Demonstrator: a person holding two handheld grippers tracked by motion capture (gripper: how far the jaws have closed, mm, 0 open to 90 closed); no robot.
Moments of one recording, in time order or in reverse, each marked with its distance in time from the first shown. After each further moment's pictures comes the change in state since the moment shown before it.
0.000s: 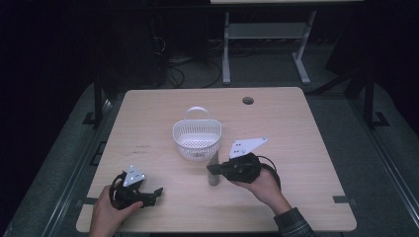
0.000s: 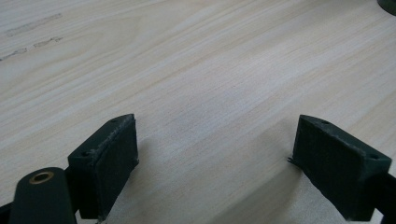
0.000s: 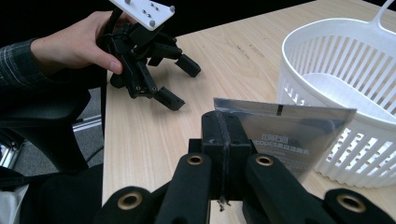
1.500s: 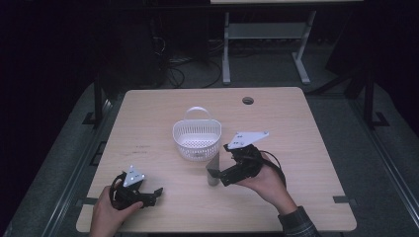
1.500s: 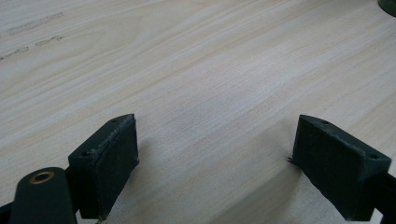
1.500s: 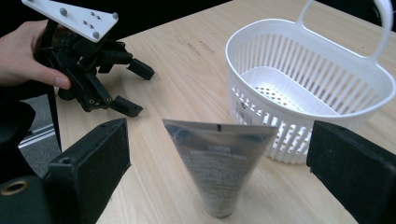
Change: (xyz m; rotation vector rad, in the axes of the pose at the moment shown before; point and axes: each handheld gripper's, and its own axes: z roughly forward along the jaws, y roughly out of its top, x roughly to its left) left arm -0.001 0.000 0.000 0.001 0.004 -0.006; right arm 0.004 0.021 -0.010 0.049 -0.209 0.068
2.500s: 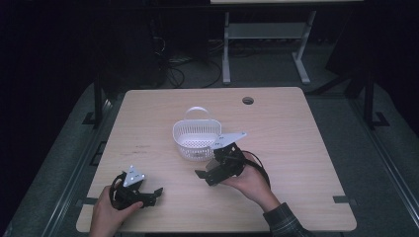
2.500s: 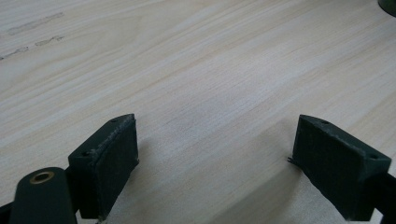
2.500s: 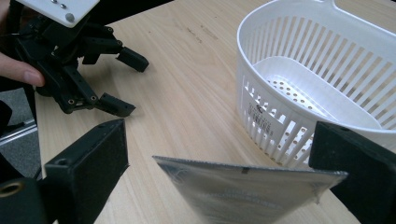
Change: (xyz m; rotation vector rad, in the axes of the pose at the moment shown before) left arm 0.000 0.000 0.000 0.000 0.002 0.003; right arm 0.006 0.005 0.044 0.067 -0.012 0.011
